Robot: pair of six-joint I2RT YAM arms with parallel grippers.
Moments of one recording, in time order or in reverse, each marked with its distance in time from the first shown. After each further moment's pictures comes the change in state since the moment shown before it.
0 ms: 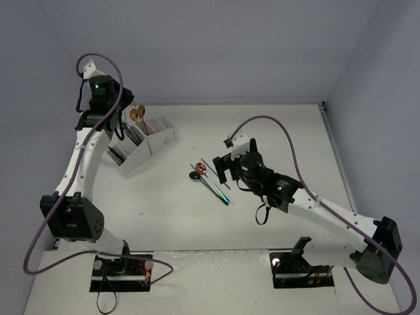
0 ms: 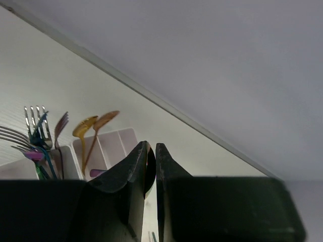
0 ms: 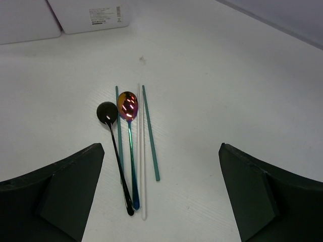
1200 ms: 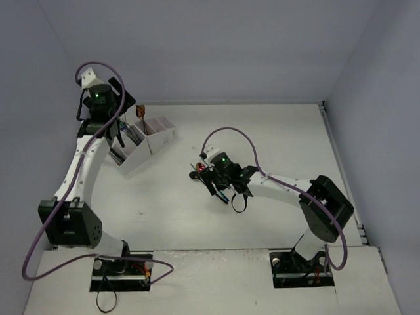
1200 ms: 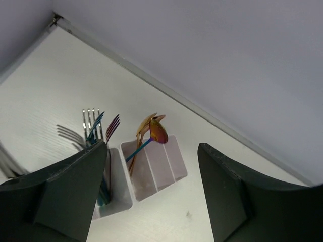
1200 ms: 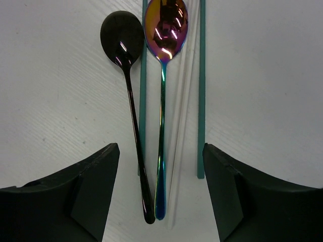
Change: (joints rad) left arm 0.014 -0.065 -0.140 0.065 -0.133 0.128; right arm -0.045 0.480 0.072 -0.024 -0.229 0.034
